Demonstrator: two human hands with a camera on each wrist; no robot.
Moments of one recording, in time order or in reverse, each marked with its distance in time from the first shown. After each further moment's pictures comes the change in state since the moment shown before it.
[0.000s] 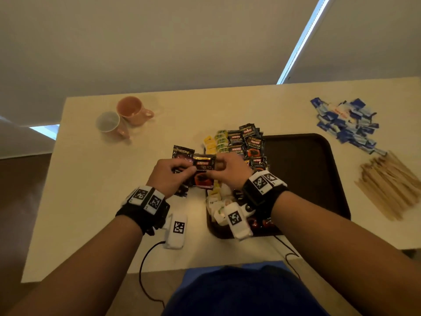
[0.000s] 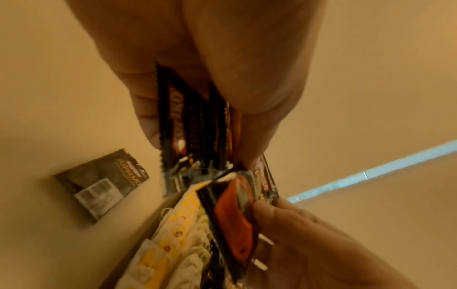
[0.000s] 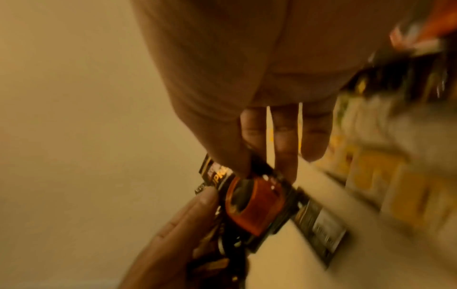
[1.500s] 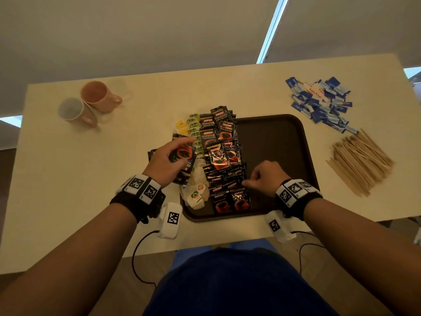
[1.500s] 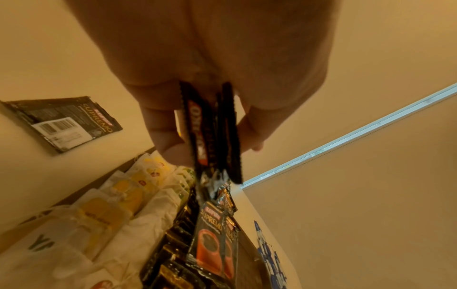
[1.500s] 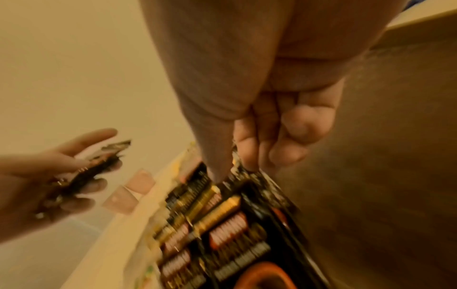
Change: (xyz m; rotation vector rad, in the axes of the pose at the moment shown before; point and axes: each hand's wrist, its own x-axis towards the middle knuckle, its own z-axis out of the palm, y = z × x) left_hand -0.008 0.034 0.059 -0.038 -0.184 0.139; right_hand -0.085 0.110 -0.094 -0.525 0.012 0.354
